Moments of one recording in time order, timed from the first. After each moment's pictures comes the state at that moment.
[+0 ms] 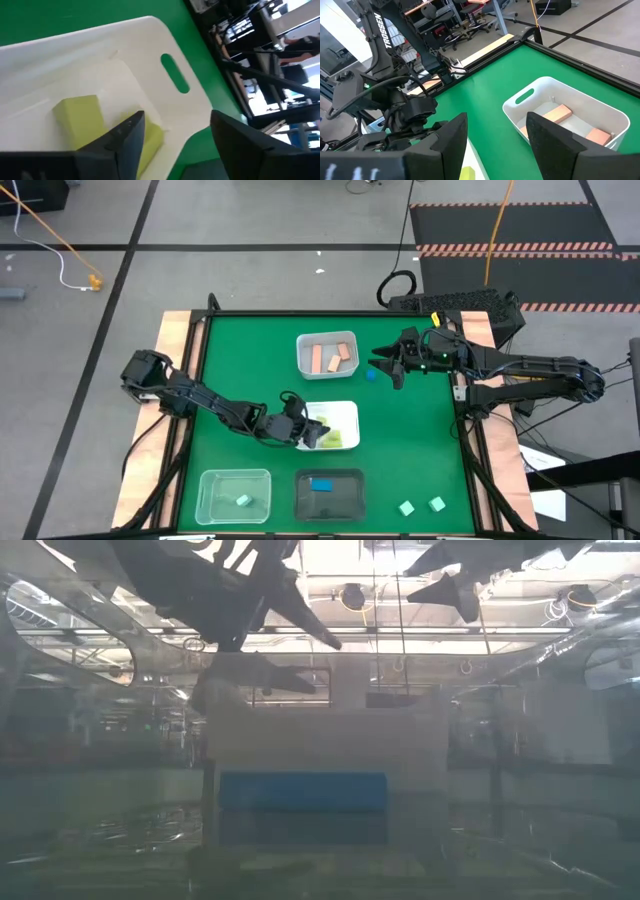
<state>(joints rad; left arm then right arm) -0.32 1.70 0.82 0.39 -0.39 -1.19 -0.18 0.90 0.72 -0.10 0.03 0.46</state>
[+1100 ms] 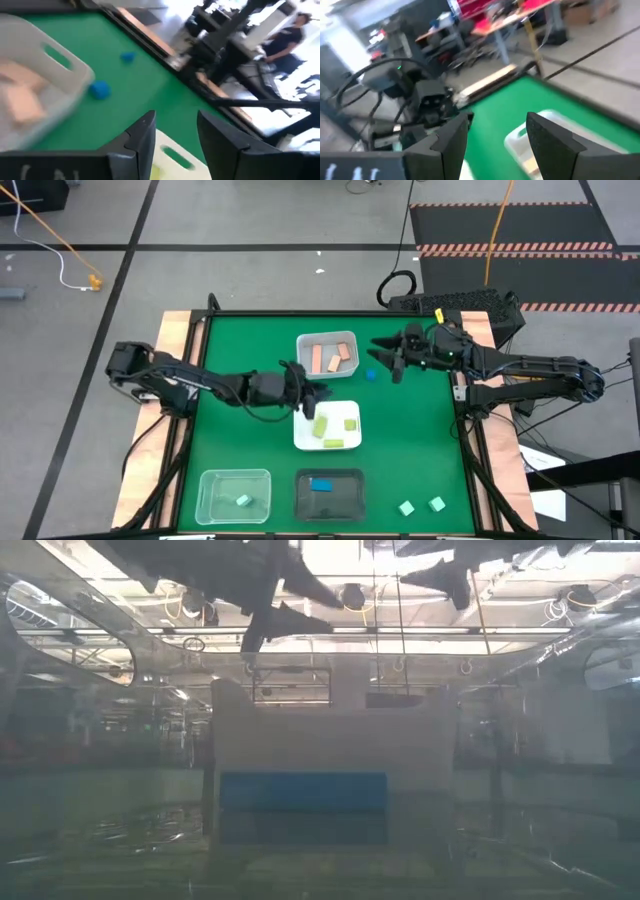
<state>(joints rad) -0.09 1.53 0.82 0.45 -0.28 -0.67 -0.18 0.90 0.72 0.05 0.09 0.42</state>
